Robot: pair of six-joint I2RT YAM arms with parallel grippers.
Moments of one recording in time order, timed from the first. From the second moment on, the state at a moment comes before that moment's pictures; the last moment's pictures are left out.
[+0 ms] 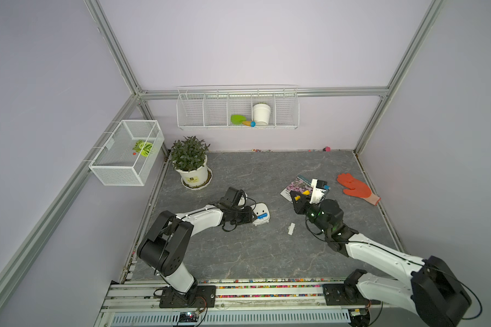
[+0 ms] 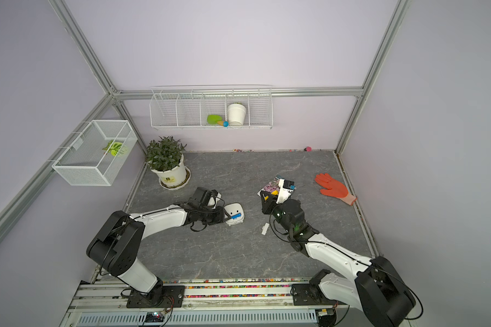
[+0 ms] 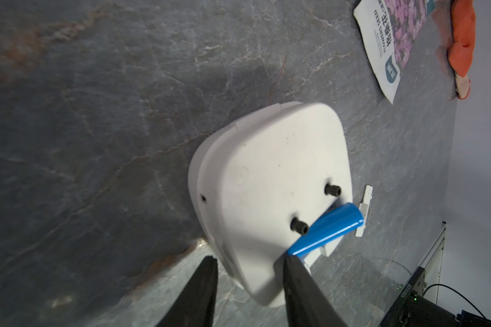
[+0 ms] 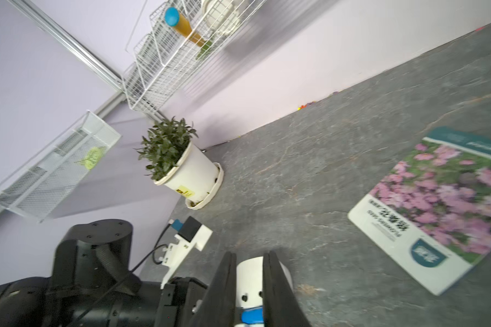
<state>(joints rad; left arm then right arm) -0.58 1.65 0.84 -0.18 0.39 -0.59 0.58 1.11 0.50 0.41 0.06 0.65</state>
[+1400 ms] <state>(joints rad) -0.58 1.66 0.85 -0.20 0.38 -0.57 0.31 1.78 1.10 -0.83 0.04 0.23</state>
